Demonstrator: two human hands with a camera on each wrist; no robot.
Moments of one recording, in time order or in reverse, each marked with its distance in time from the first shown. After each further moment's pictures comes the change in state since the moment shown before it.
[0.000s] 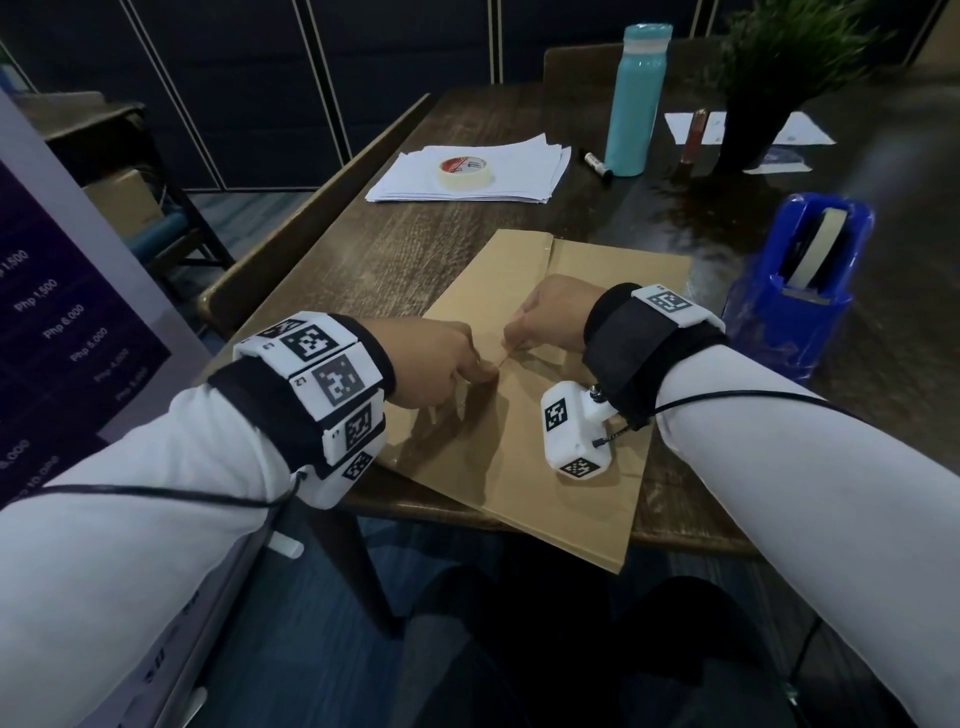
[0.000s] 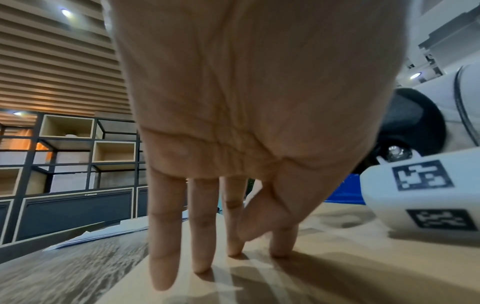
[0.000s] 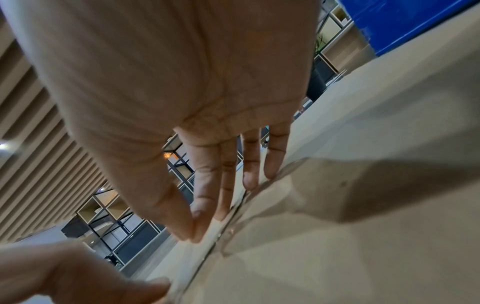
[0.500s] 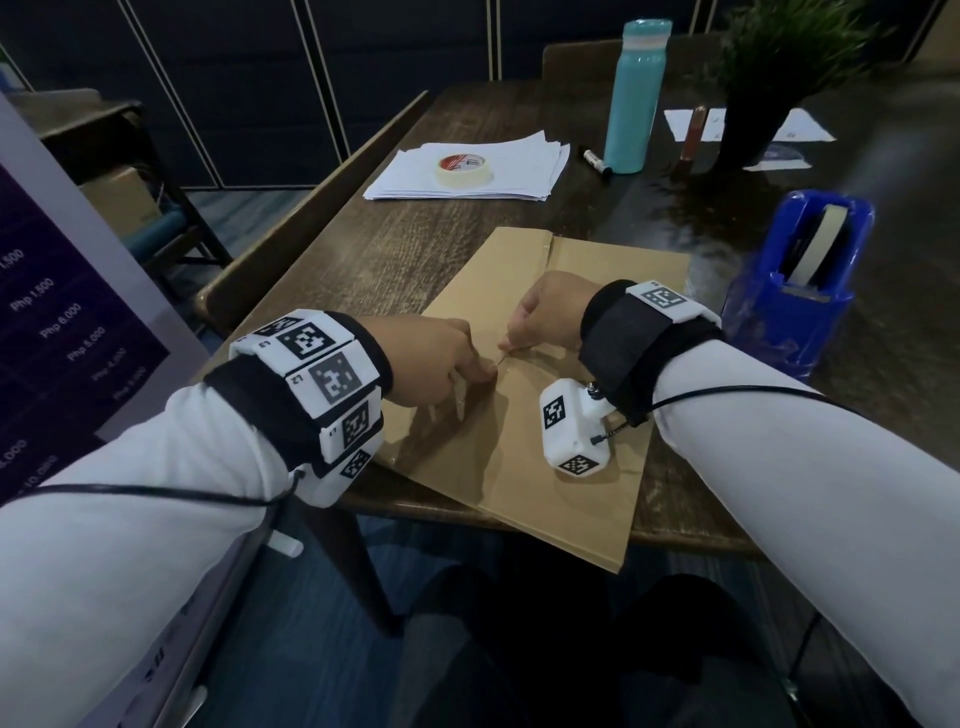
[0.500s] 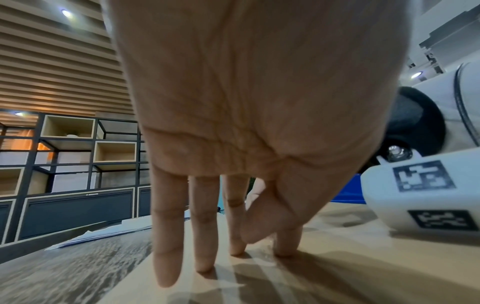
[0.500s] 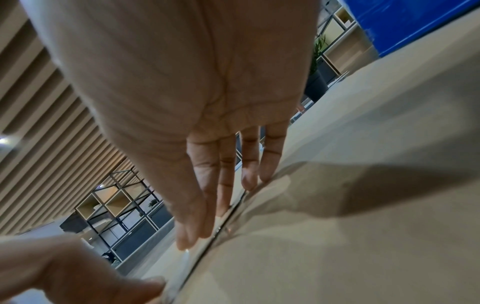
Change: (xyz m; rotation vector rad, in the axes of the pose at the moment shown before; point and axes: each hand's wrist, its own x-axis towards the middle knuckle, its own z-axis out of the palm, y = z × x) left_hand -0.001 0.000 -0.002 0.018 -0.011 0.007; right_hand -0.002 -0.002 -0.003 -0.109 -0.019 -0.031
